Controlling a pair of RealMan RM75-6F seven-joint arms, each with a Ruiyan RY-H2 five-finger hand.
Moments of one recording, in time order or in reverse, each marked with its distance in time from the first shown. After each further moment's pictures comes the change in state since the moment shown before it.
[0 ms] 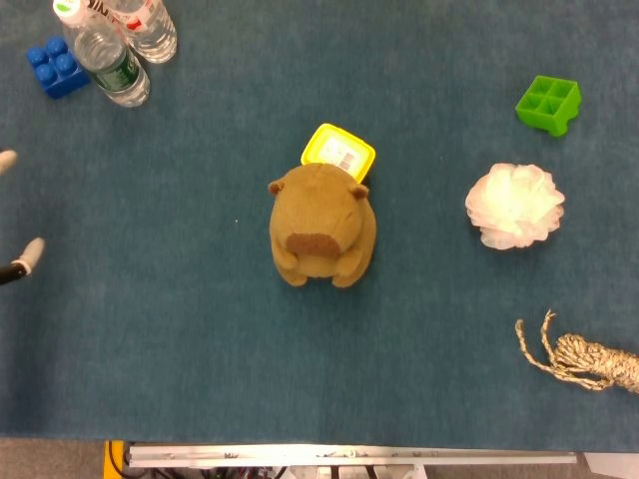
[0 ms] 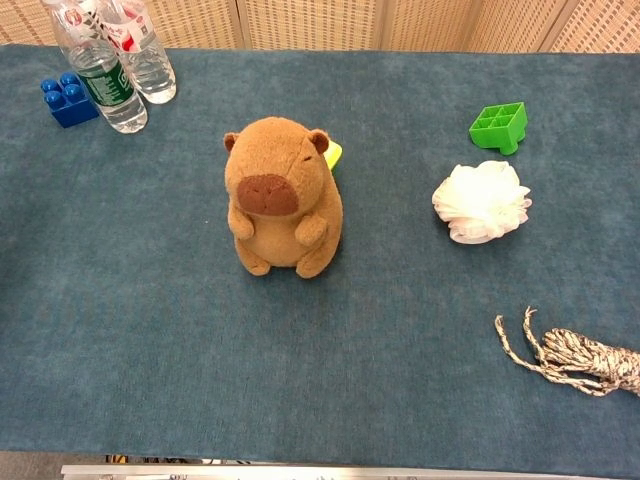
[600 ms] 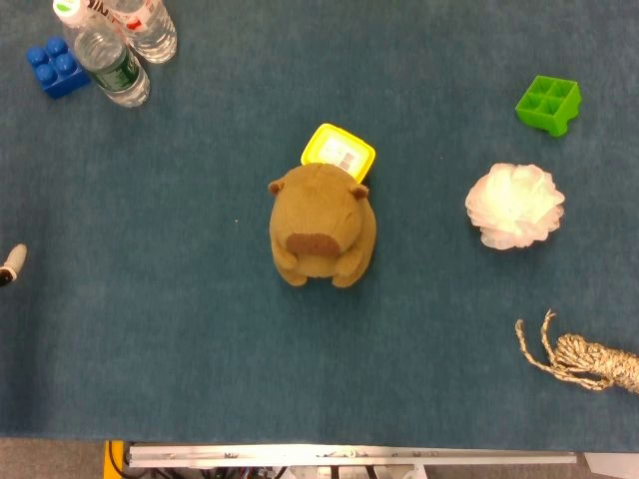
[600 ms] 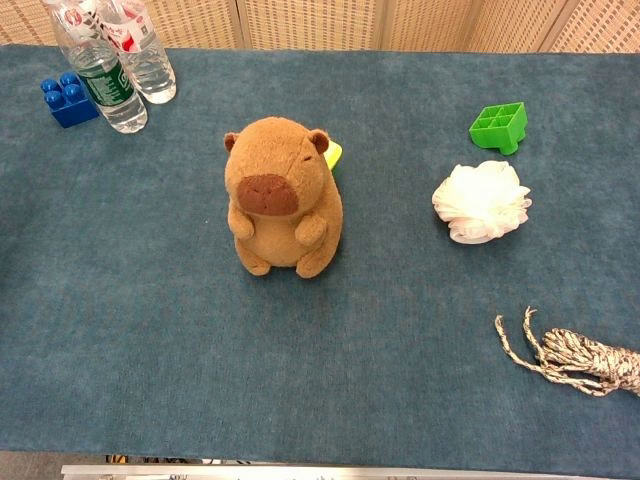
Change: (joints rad) left arm 0.033 -0.025 -0.001 -0.014 -0.086 0.025 0.134; right arm -0.019 -0.035 -0.032 0.052 -0.001 -0.010 0.011
